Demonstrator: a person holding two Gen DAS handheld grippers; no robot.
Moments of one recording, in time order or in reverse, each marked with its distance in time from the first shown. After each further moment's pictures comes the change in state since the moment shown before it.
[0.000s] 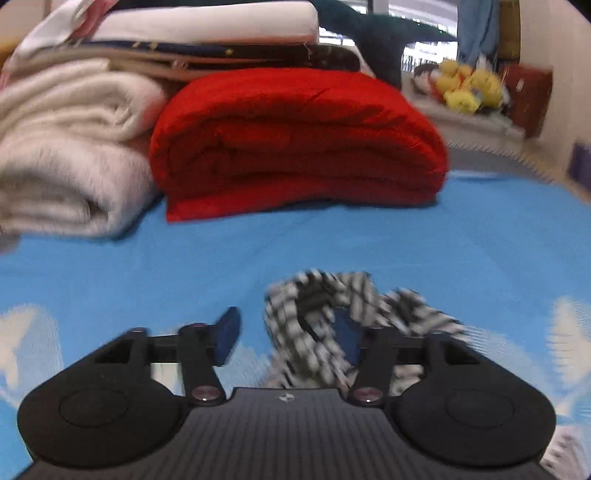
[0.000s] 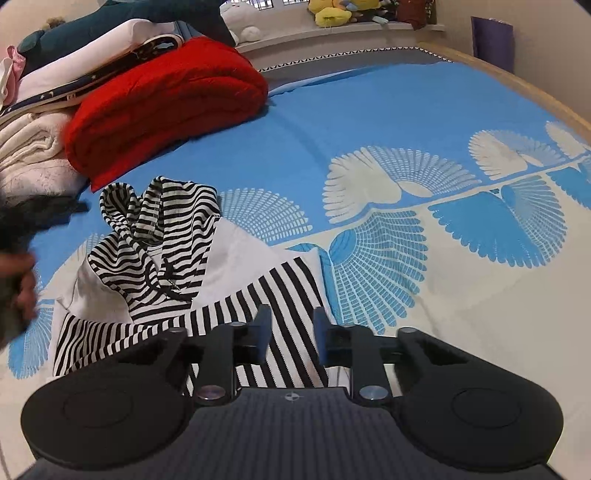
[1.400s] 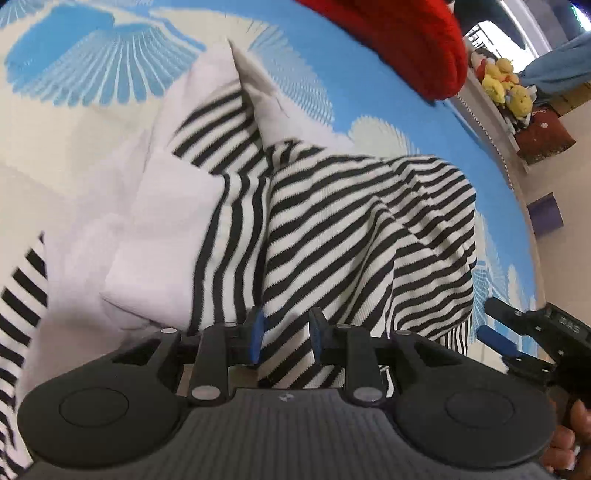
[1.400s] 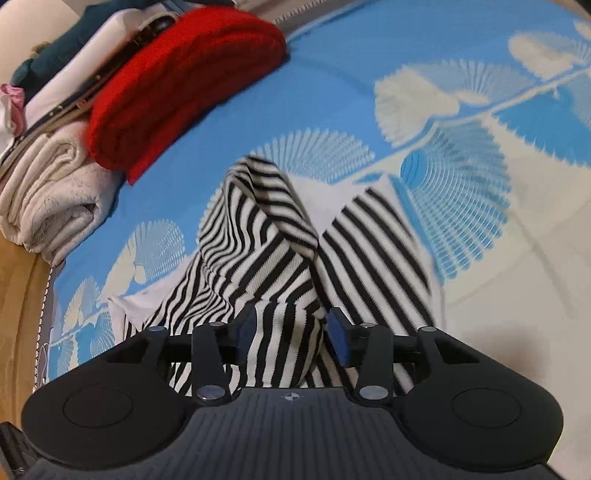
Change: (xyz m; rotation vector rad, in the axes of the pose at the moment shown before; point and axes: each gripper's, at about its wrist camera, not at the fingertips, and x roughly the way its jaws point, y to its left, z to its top) left arm -0.149 0.089 -0.219 -0.570 0.500 -0.329; right arm 0.045 0.021 -0.010 0.213 0.179 0.204
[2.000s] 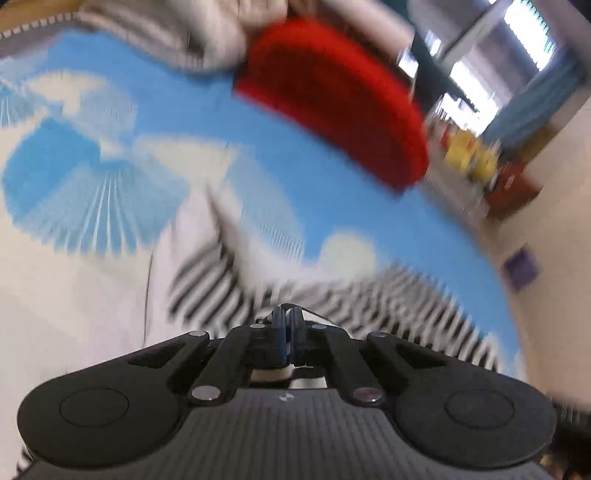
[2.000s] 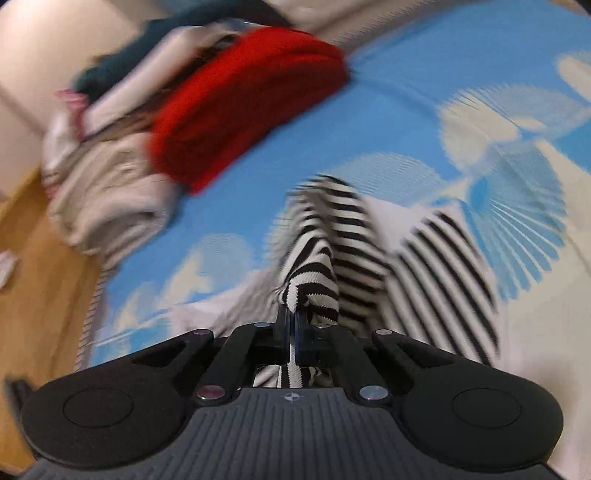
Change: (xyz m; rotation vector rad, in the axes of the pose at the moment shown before) left arm -0.063 0.005 0.039 0.055 -0.370 -0.074; right arm -0.030 0.024 -0.013 -0.098 -0.084 0.227
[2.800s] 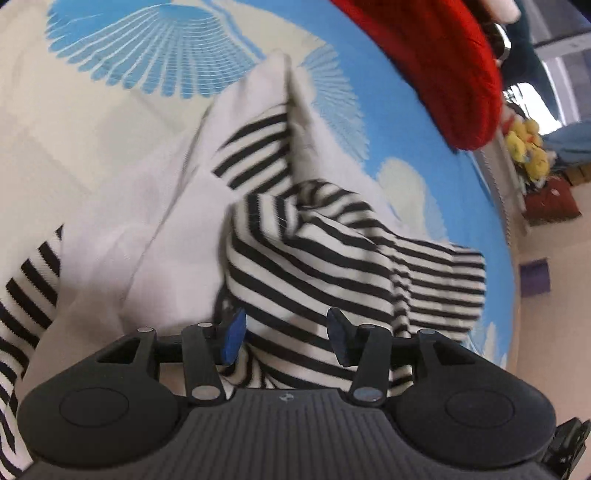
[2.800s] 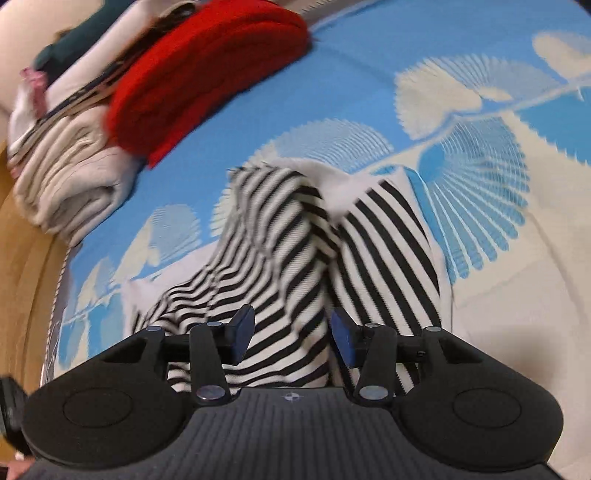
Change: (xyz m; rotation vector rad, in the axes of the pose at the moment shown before) left arm 0.037 0.033 -0.046 -0.293 0.341 0.090; right arm 0.022 -0.052 0.010 0.062 0.122 -0.164
